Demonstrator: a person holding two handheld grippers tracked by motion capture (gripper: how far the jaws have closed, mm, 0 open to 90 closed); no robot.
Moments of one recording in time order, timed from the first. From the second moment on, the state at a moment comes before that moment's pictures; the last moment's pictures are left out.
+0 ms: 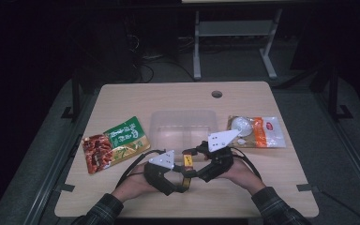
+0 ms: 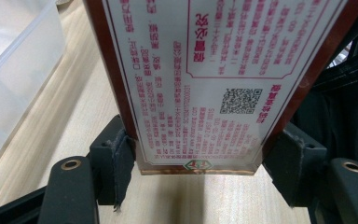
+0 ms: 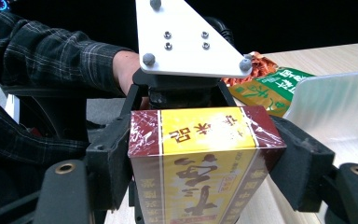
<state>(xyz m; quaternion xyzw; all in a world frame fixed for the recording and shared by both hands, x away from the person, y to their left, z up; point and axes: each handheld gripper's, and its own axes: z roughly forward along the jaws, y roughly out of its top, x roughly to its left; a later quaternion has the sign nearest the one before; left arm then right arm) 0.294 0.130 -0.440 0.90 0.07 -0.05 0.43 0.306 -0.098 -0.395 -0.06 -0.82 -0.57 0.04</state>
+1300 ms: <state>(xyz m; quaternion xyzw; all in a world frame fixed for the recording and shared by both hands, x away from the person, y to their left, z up) 0.269 0.178 -0.450 0.90 0.18 0.02 0.40 0.312 -0.096 -0.373 -0.08 -0.83 -0.55 -0.01</state>
